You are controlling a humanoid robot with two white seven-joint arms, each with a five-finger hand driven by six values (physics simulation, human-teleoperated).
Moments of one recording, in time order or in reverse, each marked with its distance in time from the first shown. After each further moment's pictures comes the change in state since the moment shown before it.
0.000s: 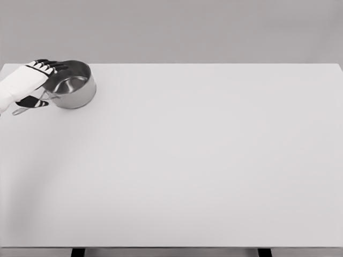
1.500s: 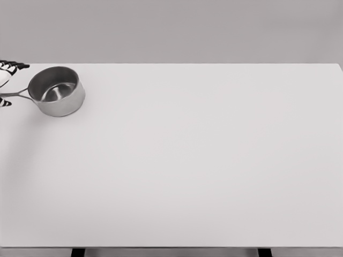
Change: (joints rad) left arm -0.084 0.021 0.047 0.255 -0.098 0.000 0.001; right arm 0.000 0.000 0.000 0.000 0.000 0.000 0.000
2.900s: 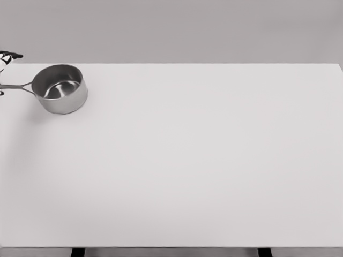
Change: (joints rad) left arm -0.150 -0.053 -0.007 0.168 -0.139 0.000 0.001; right arm 0.000 0.000 0.000 0.000 0.000 0.000 0.000
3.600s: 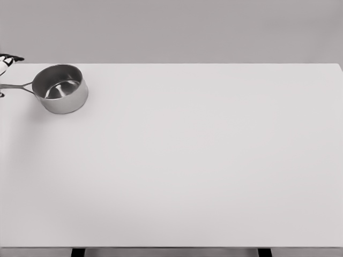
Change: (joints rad) left arm -0.043 -0.024 -0.008 0.072 -0.050 0.000 0.000; right arm 0.000 0.000 0.000 0.000 0.000 0.000 0.000
